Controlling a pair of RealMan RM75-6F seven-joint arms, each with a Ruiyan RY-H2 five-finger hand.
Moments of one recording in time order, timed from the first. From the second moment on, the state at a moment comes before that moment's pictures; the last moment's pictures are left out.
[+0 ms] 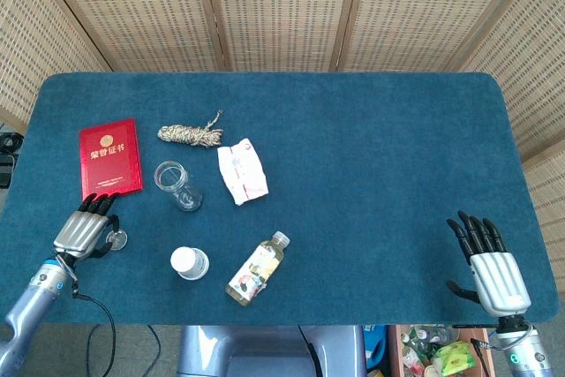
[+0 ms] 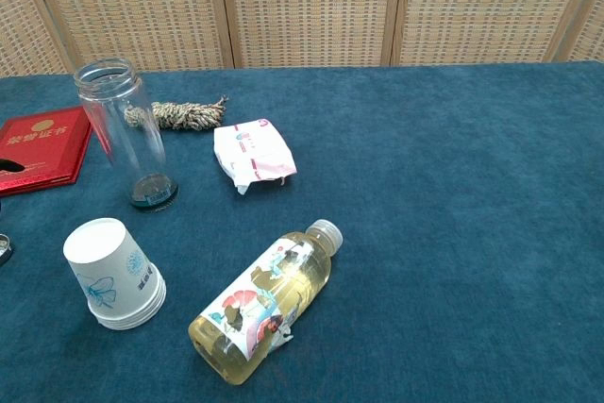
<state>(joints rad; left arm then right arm) -0.42 -1.32 0.00 -1.30 1.36 0.95 0.16 0.10 -1.17 0.01 -1.64 -1.58 1.45 -0.11</state>
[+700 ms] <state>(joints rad) -0.42 -1.34 0.00 -1.29 1.35 0.95 0.17 0.10 -1.17 0.01 -1.64 -1.58 1.45 -0.11</state>
